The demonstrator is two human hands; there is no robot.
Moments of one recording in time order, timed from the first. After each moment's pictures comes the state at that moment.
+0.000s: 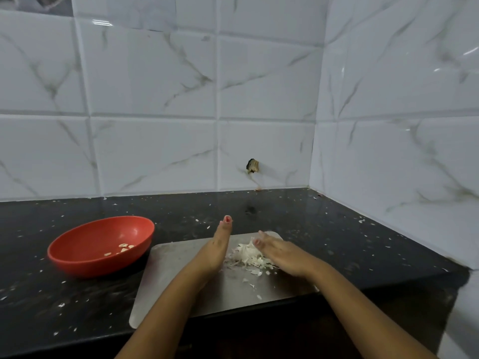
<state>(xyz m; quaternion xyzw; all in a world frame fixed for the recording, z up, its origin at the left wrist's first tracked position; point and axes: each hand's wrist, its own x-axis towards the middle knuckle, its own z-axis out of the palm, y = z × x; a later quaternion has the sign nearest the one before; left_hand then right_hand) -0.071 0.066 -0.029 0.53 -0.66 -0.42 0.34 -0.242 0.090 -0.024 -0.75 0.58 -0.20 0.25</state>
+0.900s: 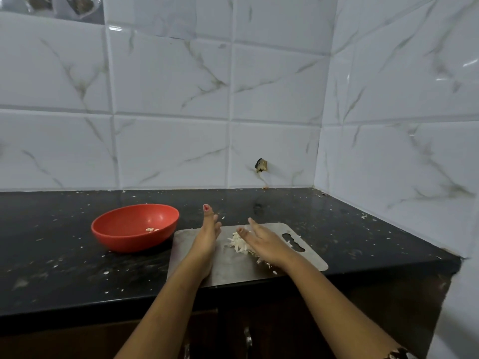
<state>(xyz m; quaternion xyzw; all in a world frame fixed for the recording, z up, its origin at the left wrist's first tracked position) -0.029 0.070 -0.048 0.42 -0.49 -0.54 0.54 -0.179 0.081 -0.046 -0.72 0.60 -0.27 0.23</state>
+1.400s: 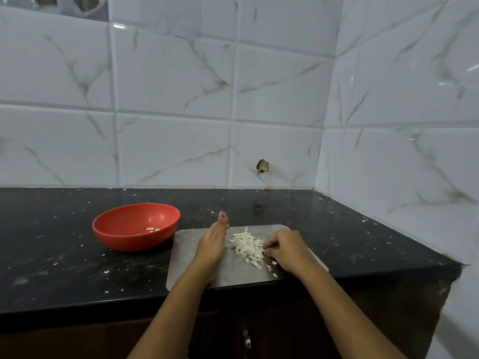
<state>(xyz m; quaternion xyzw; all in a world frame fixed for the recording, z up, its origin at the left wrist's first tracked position) -0.032 0.078 -0.057 0.44 -0.56 -0.45 0.53 -0.210 0.087 -0.050 -0.69 0.66 -0.28 0.08</state>
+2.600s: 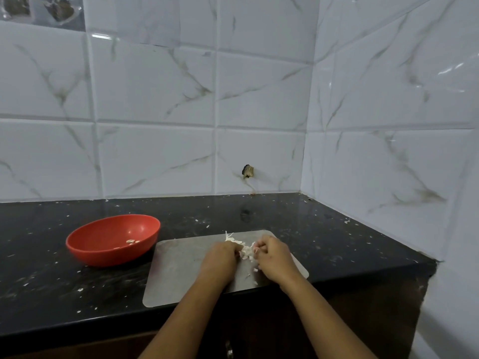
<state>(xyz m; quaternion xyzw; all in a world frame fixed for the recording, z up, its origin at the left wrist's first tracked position) -0.079 0.070 -0.059 0.54 -0.80 -0.07 0.23 -0.215 0.100 -0.057 -0.62 0.64 -0.42 0.17</state>
